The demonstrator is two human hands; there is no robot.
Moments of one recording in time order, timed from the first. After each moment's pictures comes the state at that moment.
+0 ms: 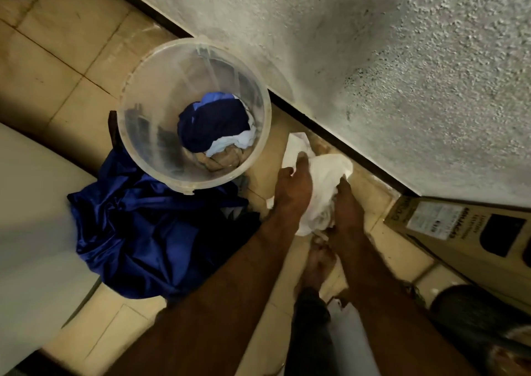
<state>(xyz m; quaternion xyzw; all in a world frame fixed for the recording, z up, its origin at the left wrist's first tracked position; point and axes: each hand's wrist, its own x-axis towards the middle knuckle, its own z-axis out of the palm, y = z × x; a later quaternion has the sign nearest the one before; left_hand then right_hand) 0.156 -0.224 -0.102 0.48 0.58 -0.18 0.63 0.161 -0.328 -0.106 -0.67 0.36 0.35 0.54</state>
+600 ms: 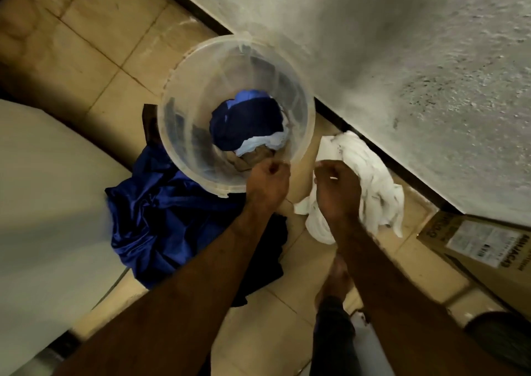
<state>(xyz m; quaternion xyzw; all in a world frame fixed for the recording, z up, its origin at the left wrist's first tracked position) 0.099 -0.121 -0.137 0.58 0.56 -0.08 0.58 0.158 -0.234 -0.128 -0.85 0.09 0.29 0.44</state>
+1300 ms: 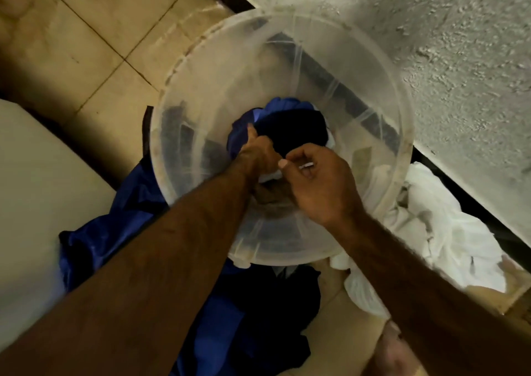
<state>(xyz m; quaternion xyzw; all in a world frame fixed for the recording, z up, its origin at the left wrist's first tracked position) 0.139 0.053 -0.324 0.67 0.49 -0.25 0.49 0.179 -0.091 -0.237 -0.84 -0.18 0.37 0.35</state>
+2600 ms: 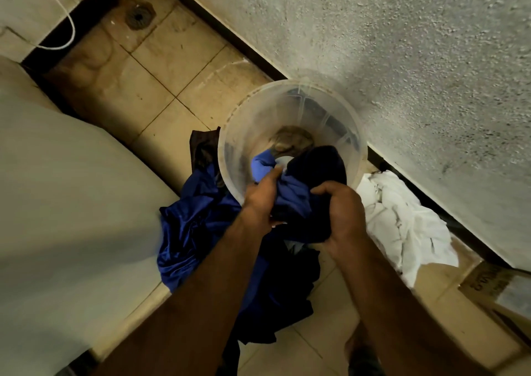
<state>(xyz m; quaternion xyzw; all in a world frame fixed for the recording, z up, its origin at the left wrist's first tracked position) 0.062 -0.010 -0.130 0.29 0.67 -0.09 0.68 0.127 -0.121 -0.070 -0.62 0.26 0.47 0.57</state>
